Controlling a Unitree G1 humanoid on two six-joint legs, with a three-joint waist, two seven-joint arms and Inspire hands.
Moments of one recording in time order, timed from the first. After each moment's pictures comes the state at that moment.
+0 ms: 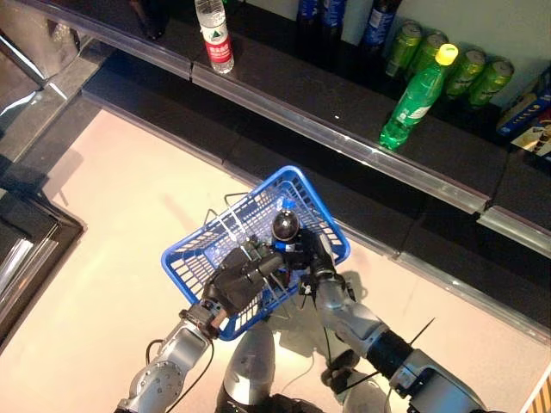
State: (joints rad) left arm 0.09 0.46 -0.26 -0.10 -1.32 0.13 -0.32; right arm -0.45 -0.15 0.68 0.44 0.44 0.16 -0.58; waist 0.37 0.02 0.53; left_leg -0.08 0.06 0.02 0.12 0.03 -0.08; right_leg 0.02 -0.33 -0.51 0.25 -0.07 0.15
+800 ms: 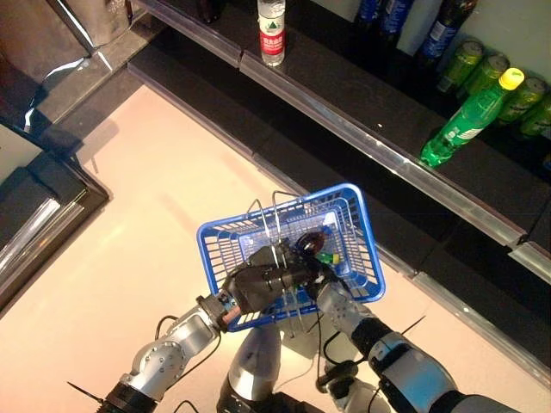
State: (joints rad) left arm -0.03 0.54 -0.35 -0.10 -1.35 0.26 -0.38; right arm -0.62 -0.02 0.45 0.99 1.22 0.01 -0.39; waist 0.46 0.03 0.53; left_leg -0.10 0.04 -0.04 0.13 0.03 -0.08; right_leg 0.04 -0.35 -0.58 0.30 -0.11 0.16
